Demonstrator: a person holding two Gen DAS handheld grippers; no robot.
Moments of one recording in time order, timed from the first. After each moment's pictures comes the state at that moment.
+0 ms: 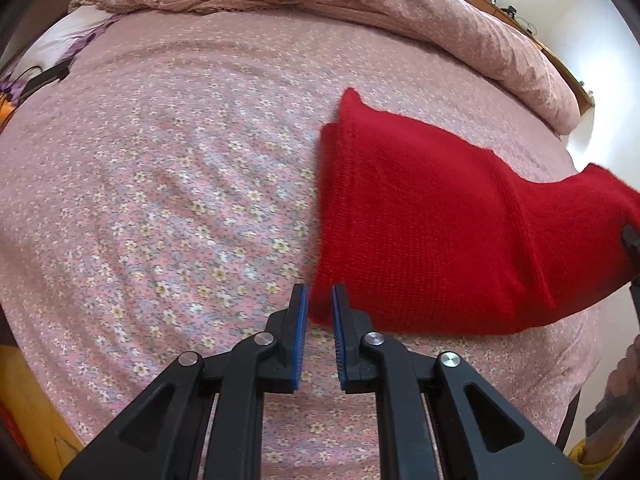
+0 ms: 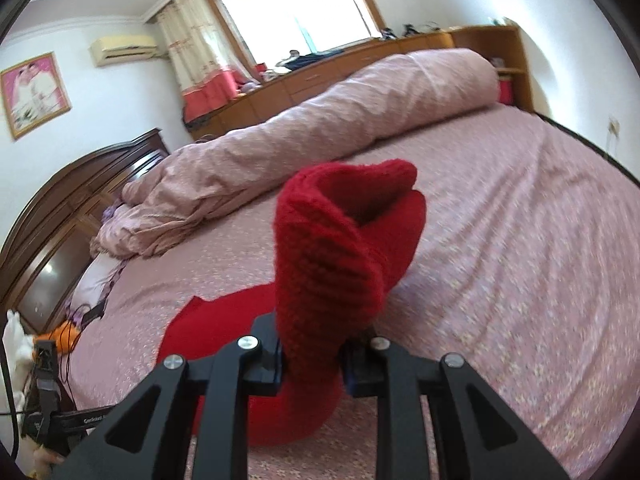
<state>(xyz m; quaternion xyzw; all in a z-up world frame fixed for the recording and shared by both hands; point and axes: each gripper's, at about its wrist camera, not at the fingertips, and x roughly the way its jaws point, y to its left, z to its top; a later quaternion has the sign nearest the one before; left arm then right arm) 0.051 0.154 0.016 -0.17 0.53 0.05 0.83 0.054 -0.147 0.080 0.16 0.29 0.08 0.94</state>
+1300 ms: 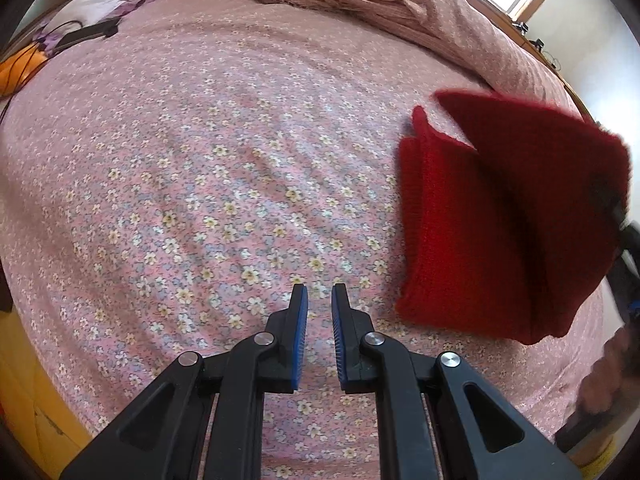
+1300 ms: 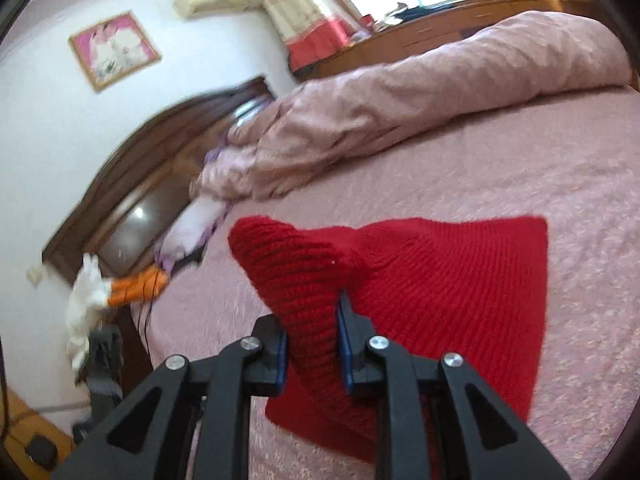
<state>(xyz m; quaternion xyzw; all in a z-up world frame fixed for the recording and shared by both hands) 0.011 0.218 0.004 -0.22 0.52 0.08 0.82 0.086 0.018 0.047 0.15 0.34 0.29 0.88</state>
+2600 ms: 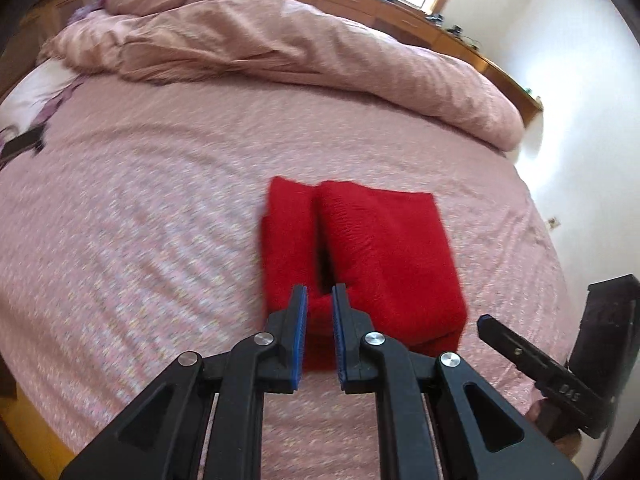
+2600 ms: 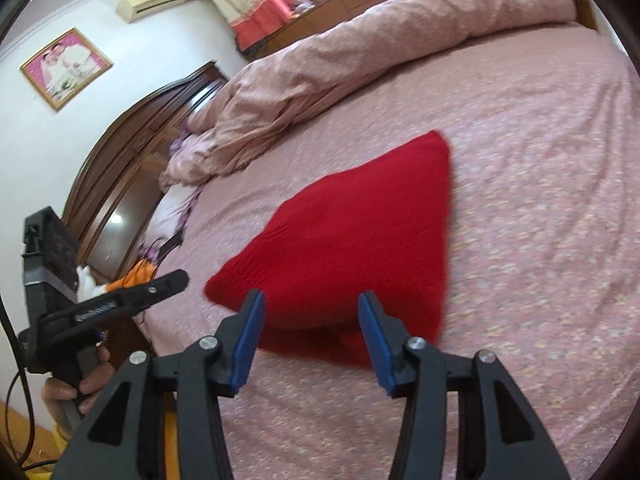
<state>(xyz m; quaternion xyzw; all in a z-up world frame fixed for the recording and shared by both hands) 0.057 0.141 0.104 -0.16 0.46 -0.04 0.87 0.031 -0.060 0.040 0.22 0.40 0.21 0.86</state>
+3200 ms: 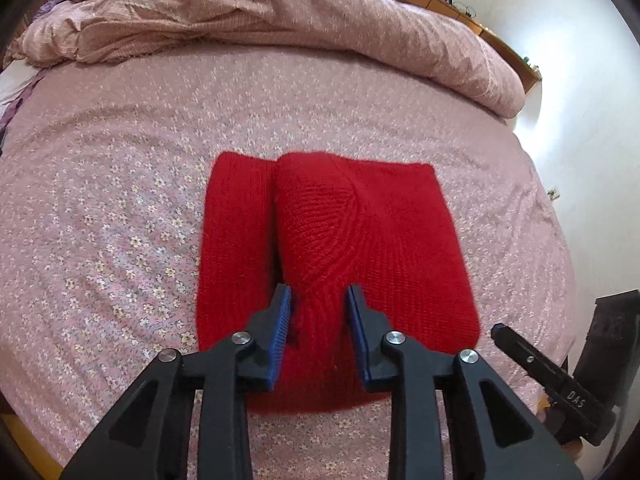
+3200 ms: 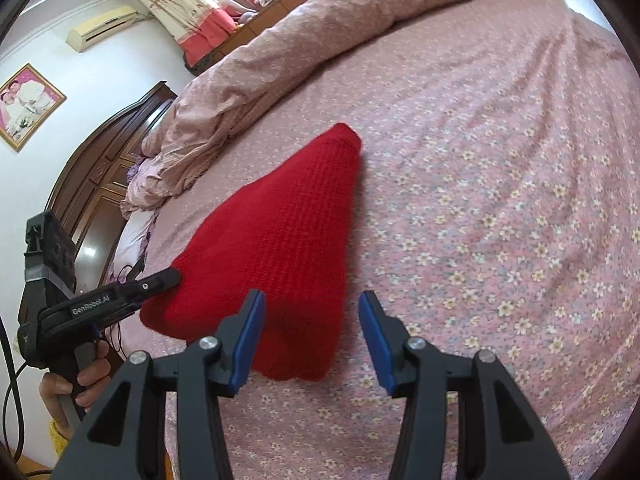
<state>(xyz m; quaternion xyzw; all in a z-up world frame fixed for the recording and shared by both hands) 0.111 0.109 0.056 -0.14 0.52 -0.06 0.84 0.045 -0.118 0.001 0.26 0.43 0.14 0.85</state>
